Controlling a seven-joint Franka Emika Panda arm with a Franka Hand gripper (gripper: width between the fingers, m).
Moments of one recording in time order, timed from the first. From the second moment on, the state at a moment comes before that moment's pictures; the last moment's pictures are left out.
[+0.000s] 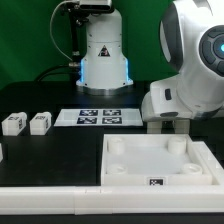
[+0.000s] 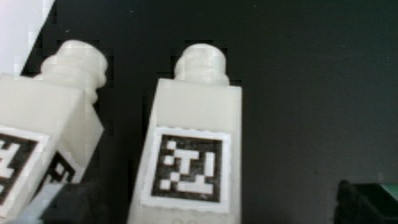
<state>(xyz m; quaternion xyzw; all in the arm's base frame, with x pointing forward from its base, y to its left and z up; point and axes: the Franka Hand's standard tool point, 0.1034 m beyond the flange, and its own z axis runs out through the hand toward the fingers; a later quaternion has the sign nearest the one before) 0.391 0.169 0.014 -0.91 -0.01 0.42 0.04</state>
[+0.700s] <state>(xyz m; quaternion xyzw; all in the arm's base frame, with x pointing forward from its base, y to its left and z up) 0.379 0.162 0.003 -0.91 0.00 0.42 0.04</state>
